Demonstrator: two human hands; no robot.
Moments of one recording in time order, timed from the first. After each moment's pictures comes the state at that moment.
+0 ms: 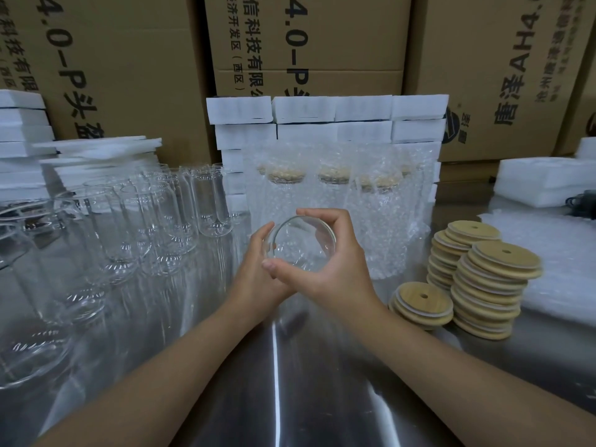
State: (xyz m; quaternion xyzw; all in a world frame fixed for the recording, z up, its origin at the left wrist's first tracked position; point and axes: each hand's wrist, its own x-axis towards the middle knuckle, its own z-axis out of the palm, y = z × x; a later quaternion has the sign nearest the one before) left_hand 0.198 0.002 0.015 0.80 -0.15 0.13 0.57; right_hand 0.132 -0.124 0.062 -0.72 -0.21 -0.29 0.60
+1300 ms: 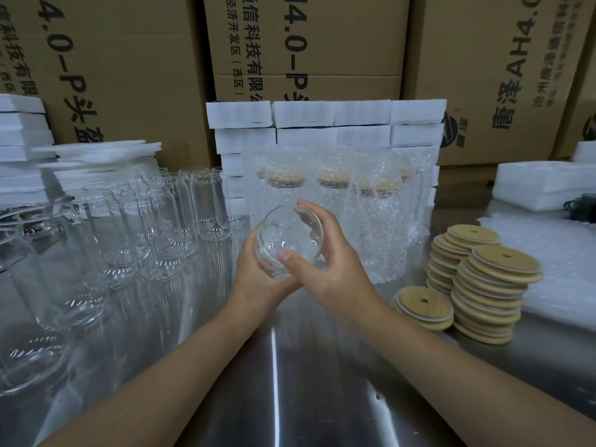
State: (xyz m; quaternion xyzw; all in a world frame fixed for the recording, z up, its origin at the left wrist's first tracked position) left_hand 0.185 -0.006 0.029 0.68 -0.23 0.20 0.67; right_hand 0.139 -0.129 0.065 -0.74 -0.26 -0.22 0.58
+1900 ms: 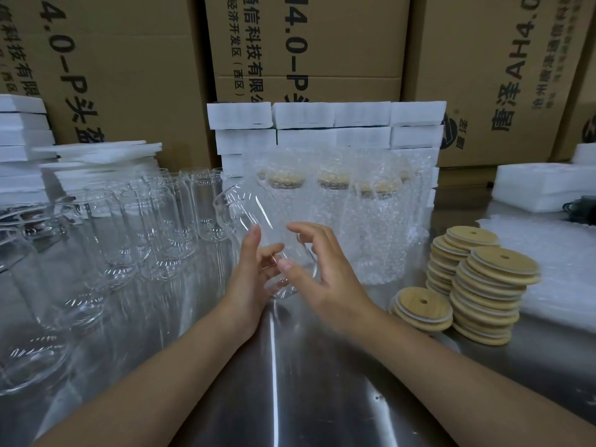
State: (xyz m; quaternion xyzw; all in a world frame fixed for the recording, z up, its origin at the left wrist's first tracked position) left_hand 0.181 -0.002 0.039 0.57 -0.06 0.01 0.82; right_hand 0.144 -0.132 0.052 -0.80 -0.27 -0.23 0.49
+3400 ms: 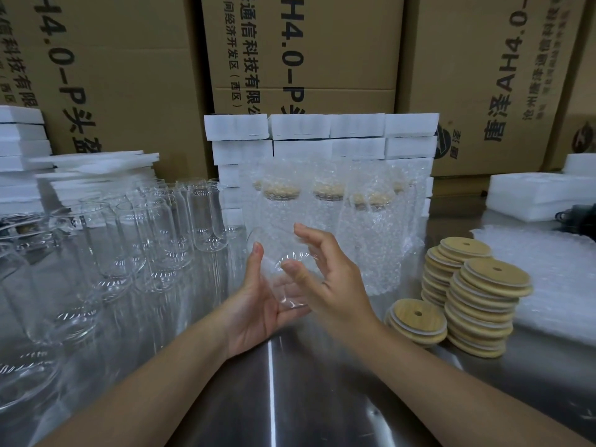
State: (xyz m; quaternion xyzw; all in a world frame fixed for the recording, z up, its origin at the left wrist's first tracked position) left_hand 0.175 0.003 0.042 0.54 -0.20 -0.23 0.79; right_hand 0.146 -0.134 0.056 -0.74 -0.24 -0.26 0.56
